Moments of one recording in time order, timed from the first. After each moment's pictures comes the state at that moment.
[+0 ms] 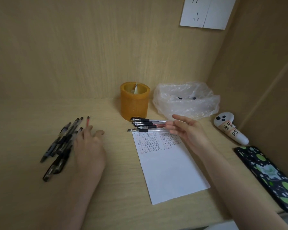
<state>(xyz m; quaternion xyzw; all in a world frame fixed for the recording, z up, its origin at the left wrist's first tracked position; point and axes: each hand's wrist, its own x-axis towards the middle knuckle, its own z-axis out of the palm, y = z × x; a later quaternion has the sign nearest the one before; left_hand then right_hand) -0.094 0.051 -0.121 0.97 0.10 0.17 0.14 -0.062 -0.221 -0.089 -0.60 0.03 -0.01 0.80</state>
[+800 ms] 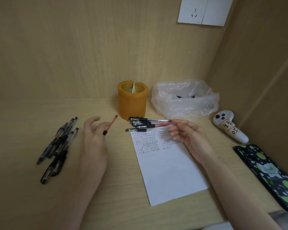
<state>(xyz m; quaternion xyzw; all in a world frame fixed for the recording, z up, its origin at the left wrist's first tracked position) -0.101 0.037 -0.111 0.90 -0.03 0.29 0.33 -0.076 -0.228 -0.104 -0.59 -0.02 -0.02 0.81</state>
